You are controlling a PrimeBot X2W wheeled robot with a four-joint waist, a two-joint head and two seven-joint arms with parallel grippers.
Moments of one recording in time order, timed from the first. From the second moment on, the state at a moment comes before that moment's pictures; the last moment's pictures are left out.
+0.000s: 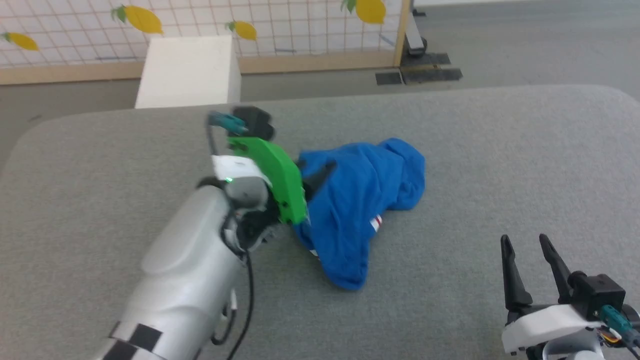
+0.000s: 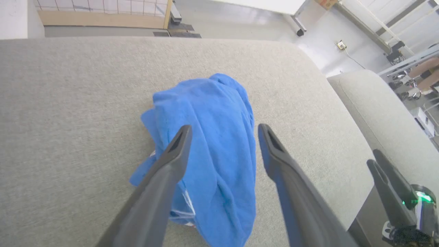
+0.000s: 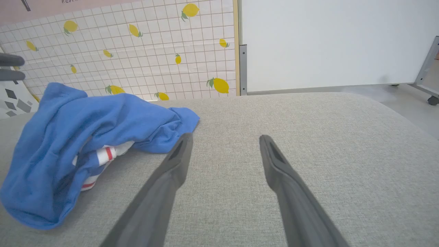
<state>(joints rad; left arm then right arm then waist) -0.70 0.14 -0.52 0.53 -0.87 -0.10 0.45 0.00 -0.05 -0.10 0.22 0.10 0.13 -0.26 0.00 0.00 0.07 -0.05</state>
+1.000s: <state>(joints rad) -0.24 0.44 -0.32 0.18 -0.55 0.14 -0.24 0.03 -0.05 -0.14 0.19 0.10 0.13 -0.26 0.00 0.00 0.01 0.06</state>
